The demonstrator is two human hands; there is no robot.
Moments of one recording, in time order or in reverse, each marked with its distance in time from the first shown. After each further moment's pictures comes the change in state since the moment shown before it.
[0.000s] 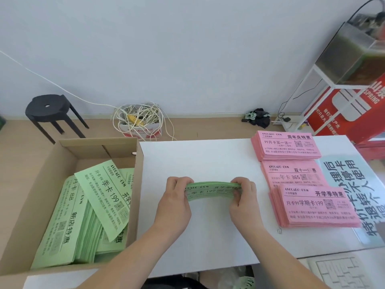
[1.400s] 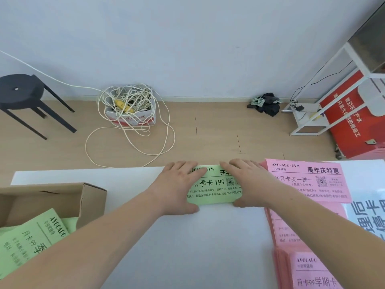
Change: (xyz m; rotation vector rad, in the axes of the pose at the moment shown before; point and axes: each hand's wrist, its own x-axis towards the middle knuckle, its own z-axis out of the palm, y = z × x) left_hand 0.228 0.018 0.028 0.632 -0.576 0.317; right_hand 0.261 -0.001 -0.037 -1.008 -0.827 -0.298
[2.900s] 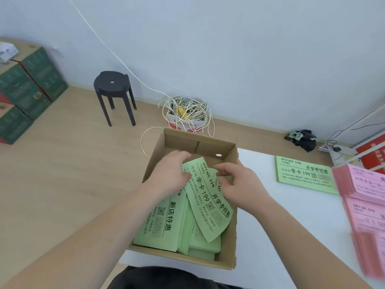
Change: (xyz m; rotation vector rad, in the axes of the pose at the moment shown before) left_hand -0.327 -0.155 -0.014 -0.614 0.368 -0.539; right_hand -0.050 -0.392 -0.010 0.597 0.379 -0.011
